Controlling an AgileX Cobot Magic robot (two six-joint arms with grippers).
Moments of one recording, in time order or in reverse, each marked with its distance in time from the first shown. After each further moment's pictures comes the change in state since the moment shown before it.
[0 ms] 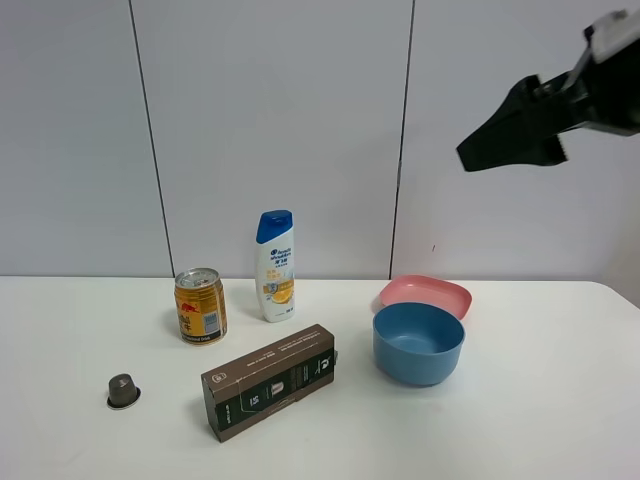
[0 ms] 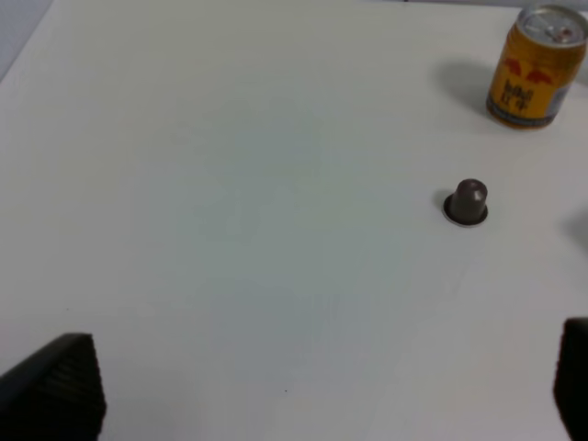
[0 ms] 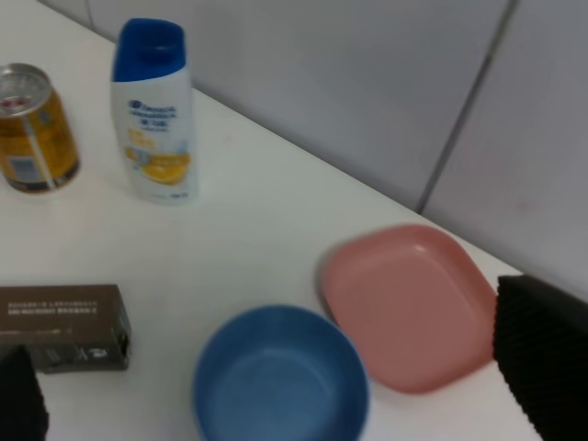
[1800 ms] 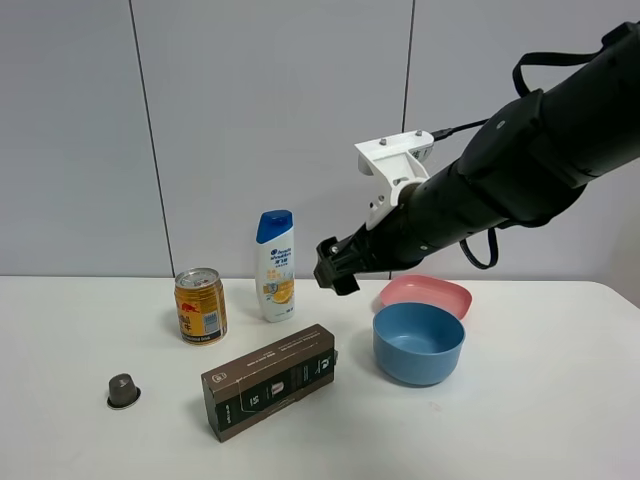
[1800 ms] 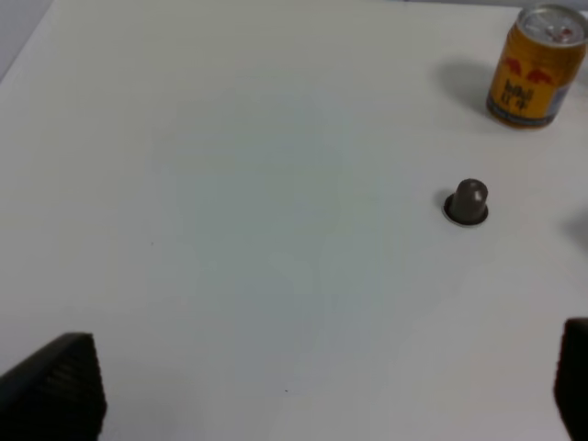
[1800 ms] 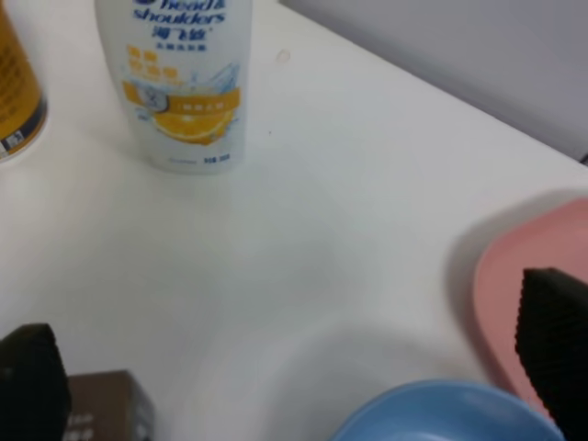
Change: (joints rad) left arm 0.000 0.000 0.000 0.000 0.000 0.000; right arm 0.298 0.601 -0.158 -0.023 -0.494 0.194
